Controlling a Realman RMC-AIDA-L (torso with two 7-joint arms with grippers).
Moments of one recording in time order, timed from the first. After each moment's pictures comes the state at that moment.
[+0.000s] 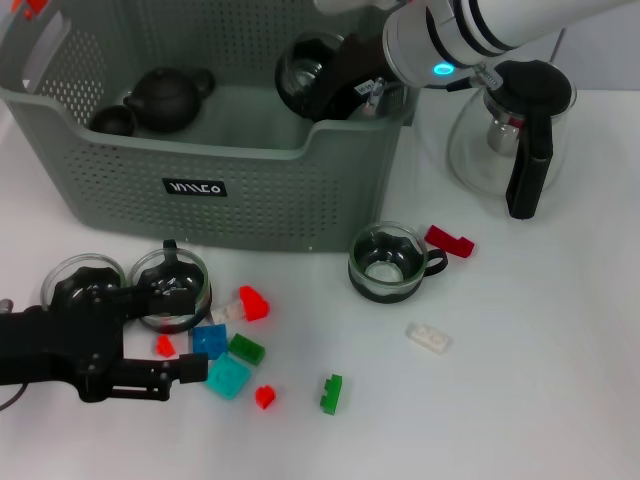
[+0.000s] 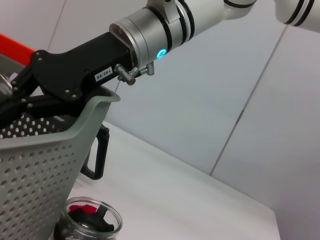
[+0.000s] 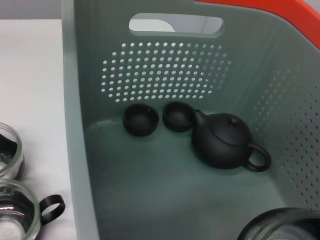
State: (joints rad) left arm -0.39 -2.00 -2.62 -0.63 -1.04 1.93 -1.36; right arm 1.26 2.09 -1.11 -0.43 -2.35 -0.89 1.85
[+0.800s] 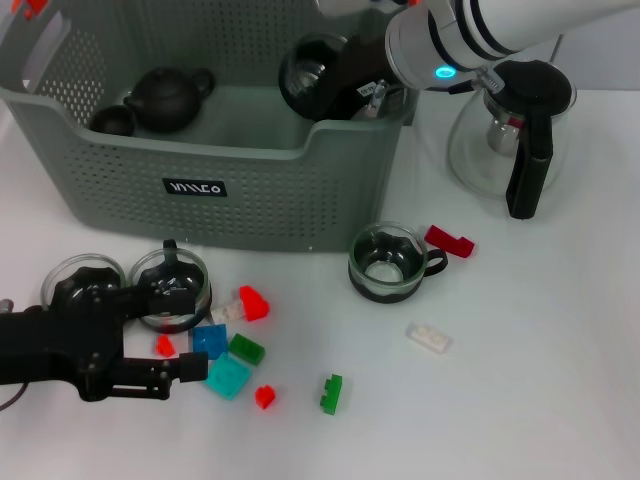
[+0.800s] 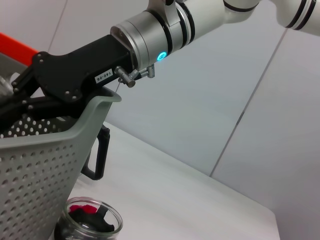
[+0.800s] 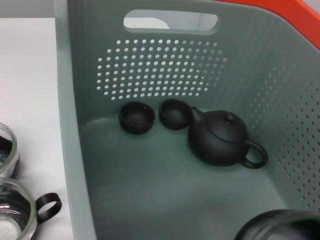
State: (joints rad) left arm -0.39 -2.00 -2.62 -0.61 -1.04 1.93 -1.36; right arm 1.25 2.09 -1.12 -0.44 -2.35 -0.88 1.85
